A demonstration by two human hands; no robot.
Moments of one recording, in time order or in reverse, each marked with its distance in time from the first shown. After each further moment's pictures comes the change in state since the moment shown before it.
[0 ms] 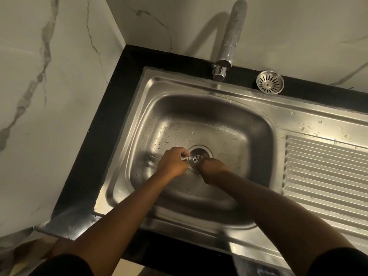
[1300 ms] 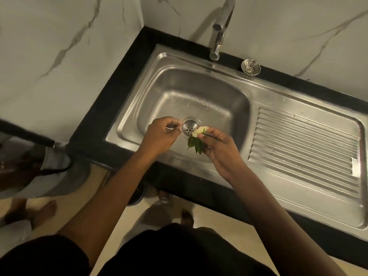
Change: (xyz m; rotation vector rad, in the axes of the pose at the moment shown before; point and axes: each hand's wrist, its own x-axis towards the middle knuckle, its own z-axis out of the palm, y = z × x) left_hand -0.197 0.036 -0.037 -0.361 0.252 0.167; right_hand -0.224 -0.078 -0.062 1.947 0.404 0.075
